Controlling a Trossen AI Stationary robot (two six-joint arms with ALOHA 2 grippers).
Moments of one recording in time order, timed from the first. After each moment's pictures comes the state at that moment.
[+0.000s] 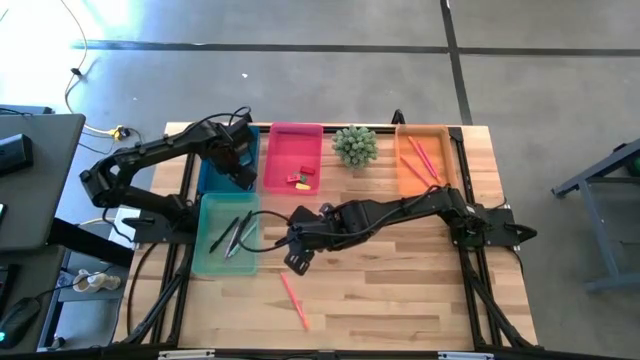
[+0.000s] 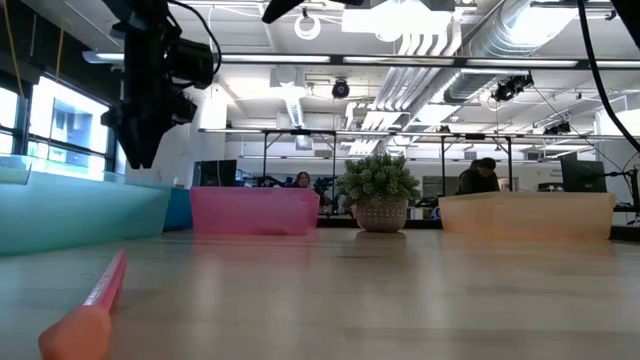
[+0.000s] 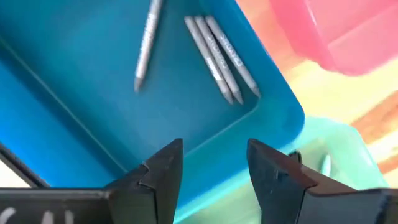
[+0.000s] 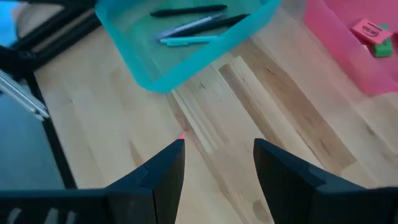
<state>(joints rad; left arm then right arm) 0.81 1.31 0.94 -1.14 -0.03 -0.25 0.28 2.20 2.36 -1.16 0.25 0.79</state>
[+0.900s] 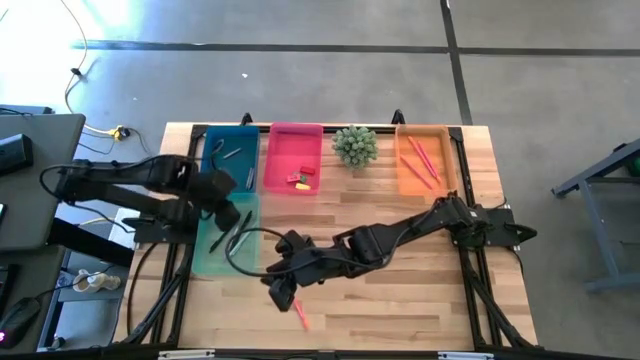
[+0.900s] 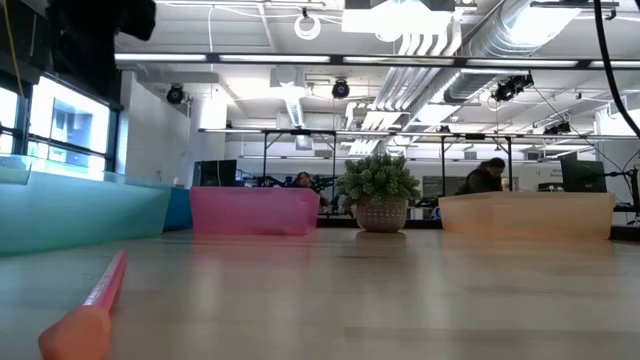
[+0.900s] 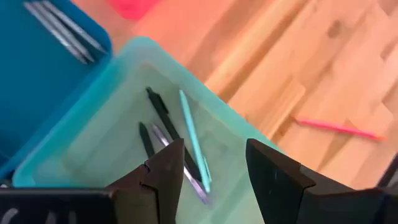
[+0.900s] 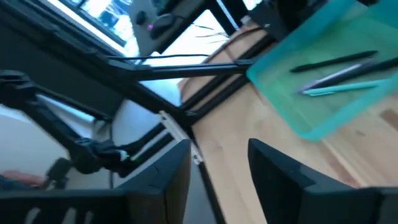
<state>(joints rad) 0.10 0.90 0.94 -1.20 -0.04 -0.75 0.40 2.20 2.36 -0.66 0.25 0.91</state>
